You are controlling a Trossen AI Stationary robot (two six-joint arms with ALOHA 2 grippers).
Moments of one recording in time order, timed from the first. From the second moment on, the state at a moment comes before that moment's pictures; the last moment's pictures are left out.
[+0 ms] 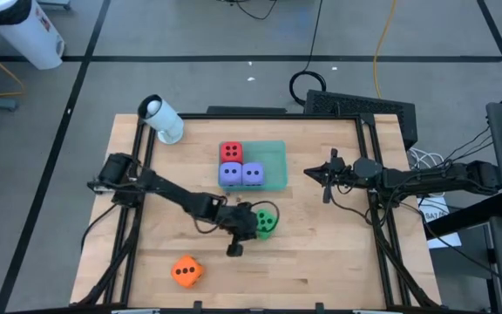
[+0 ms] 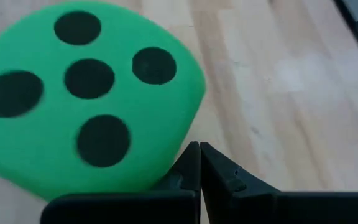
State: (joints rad) left arm -0.25 1.87 1.04 0.05 0.11 -0.16; right arm -0.12 0.76 0.14 0.48 0.10 0.15
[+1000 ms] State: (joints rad) left arm -0.20 1.42 0.76 0.06 -0.11 0.05; right arm -0.11 0.77 0.14 0.48 0.07 0.15
